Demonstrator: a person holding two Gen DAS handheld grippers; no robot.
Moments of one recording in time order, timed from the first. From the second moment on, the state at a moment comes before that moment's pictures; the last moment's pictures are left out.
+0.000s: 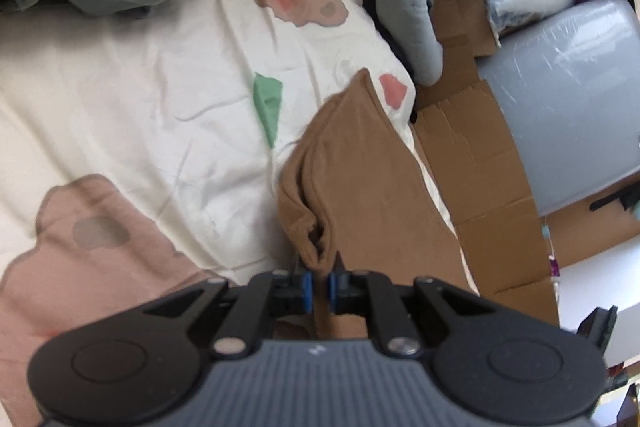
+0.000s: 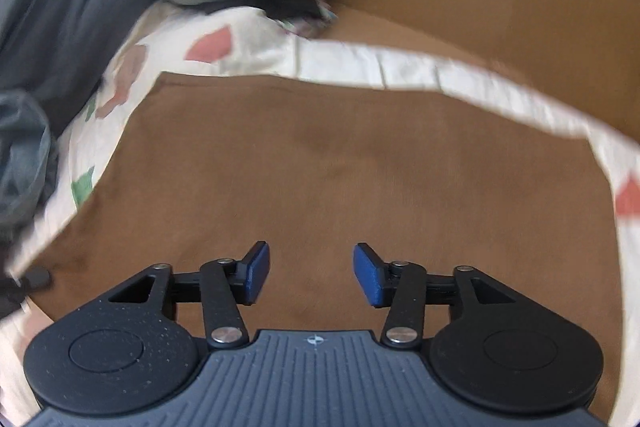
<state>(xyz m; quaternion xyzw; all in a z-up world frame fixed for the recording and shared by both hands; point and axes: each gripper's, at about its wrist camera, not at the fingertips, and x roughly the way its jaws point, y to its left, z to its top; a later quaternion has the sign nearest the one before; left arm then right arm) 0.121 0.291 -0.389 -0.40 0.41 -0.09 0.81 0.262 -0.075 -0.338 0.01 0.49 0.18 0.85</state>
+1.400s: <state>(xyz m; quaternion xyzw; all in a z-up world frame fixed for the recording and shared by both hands) 0.182 0.196 -0.339 -0.39 0.44 -0.19 0.79 0.181 0.006 -0.313 -0.03 0.40 0.39 0.83</state>
